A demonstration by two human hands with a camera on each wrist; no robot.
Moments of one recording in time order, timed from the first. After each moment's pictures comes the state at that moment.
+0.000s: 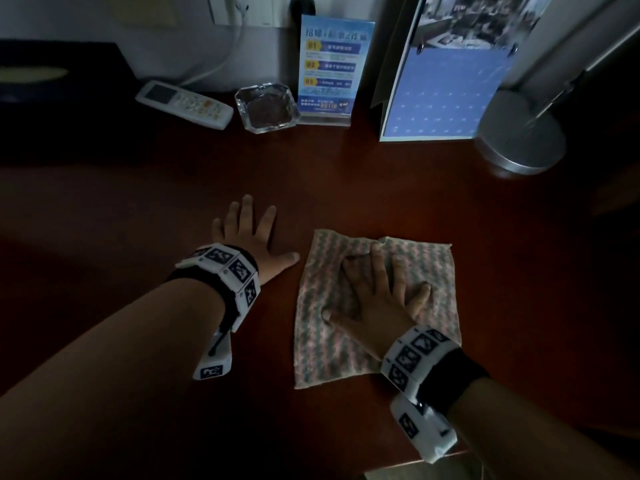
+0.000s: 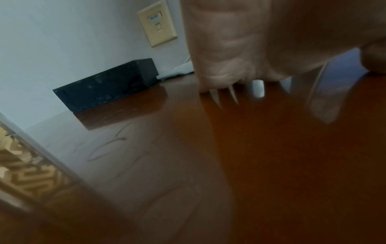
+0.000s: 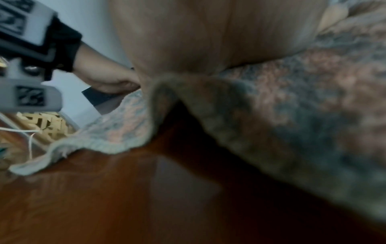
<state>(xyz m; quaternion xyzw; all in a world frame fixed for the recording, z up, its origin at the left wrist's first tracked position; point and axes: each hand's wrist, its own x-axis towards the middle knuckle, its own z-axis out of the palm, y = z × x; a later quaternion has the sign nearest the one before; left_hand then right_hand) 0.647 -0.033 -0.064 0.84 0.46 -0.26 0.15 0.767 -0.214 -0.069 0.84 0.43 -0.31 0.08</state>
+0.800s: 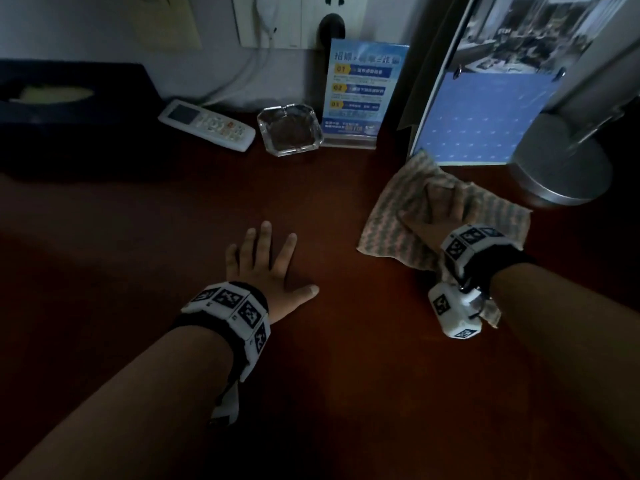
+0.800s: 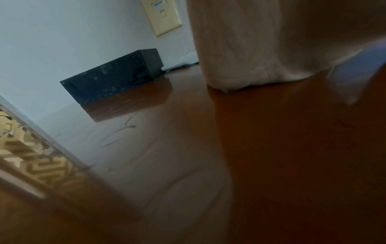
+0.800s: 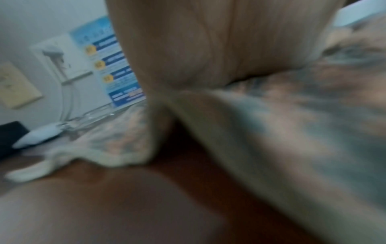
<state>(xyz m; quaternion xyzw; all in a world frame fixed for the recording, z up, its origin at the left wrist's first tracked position) 0.642 -0.029 -0.068 0.83 0.43 -0.29 0.18 0.924 -0.103 -0.081 0.91 0.32 -0.26 0.05</state>
